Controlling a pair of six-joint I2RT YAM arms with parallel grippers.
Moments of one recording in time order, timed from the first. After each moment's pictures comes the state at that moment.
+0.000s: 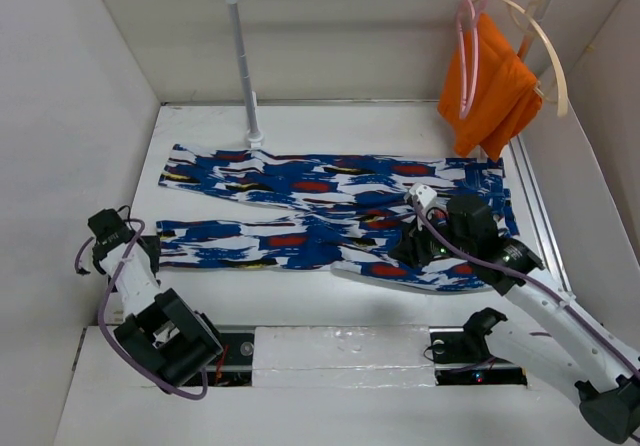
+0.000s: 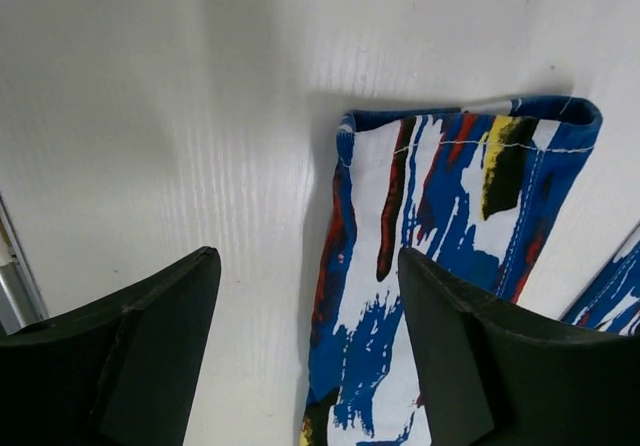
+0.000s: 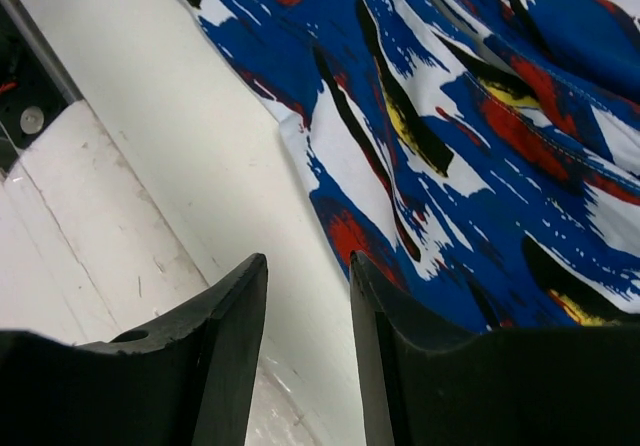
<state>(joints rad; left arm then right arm) 0.70 1.10 0.70 -0.79 -0.13 -0.97 0.58 0.79 0.73 -0.51 -0.40 0.05</state>
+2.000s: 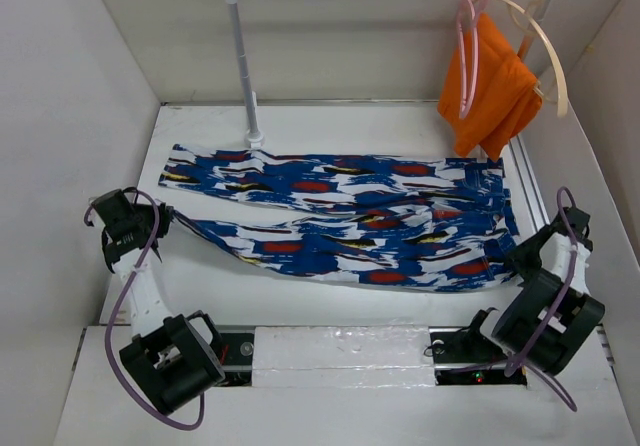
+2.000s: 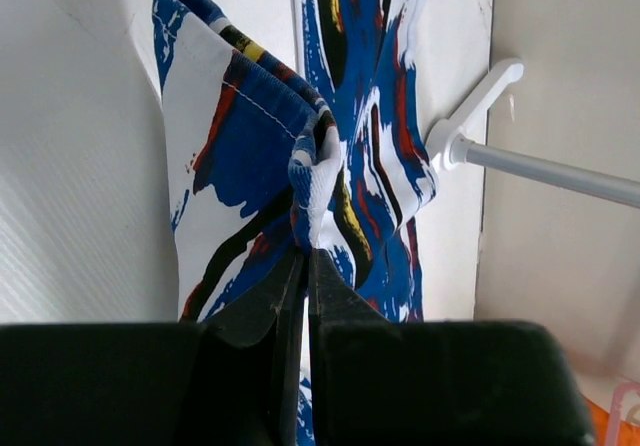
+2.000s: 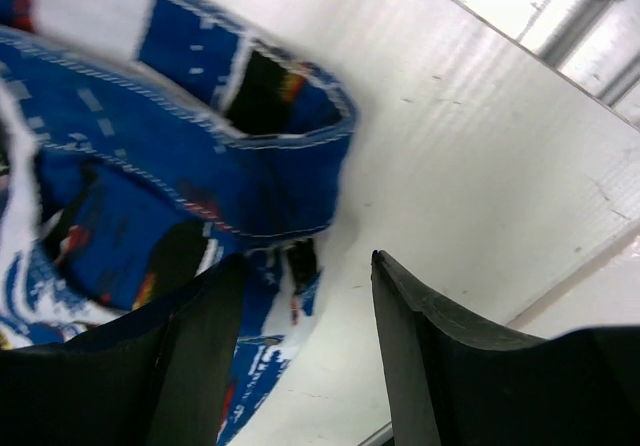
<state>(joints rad) 0.56 1.00 0.68 -0.37 0.24 -1.01 -0.66 1.20 0.69 -0.73 0.05 0.40</state>
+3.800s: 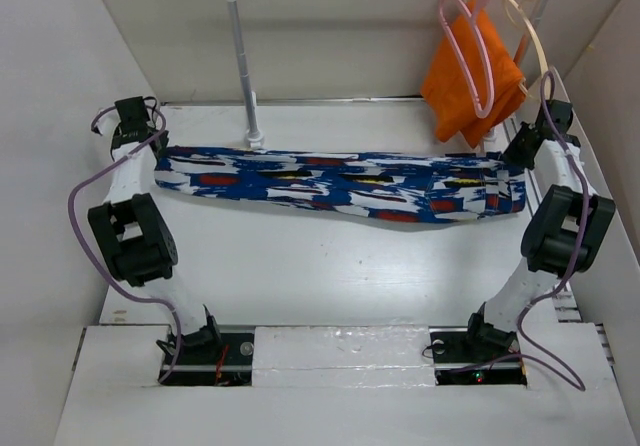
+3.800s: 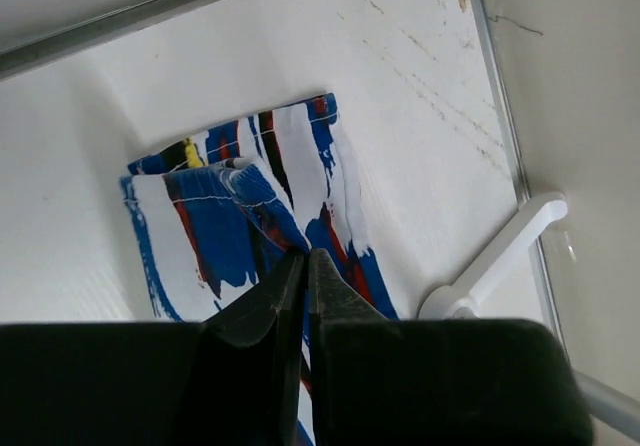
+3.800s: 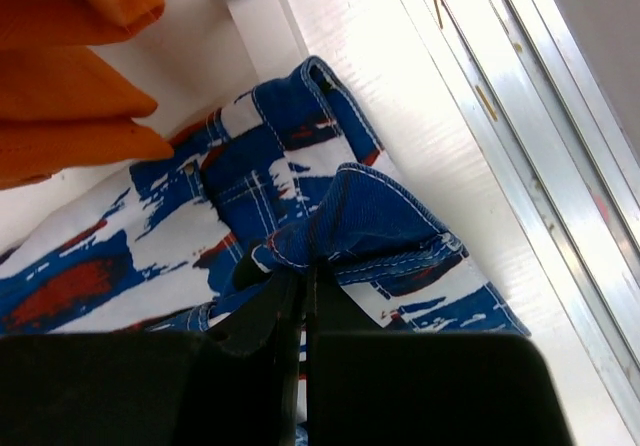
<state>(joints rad) 0.31 1.76 1.45 -0.43 -0.20 -0.91 -0.35 1.82 1.49 -0.51 -0.03 0.28</state>
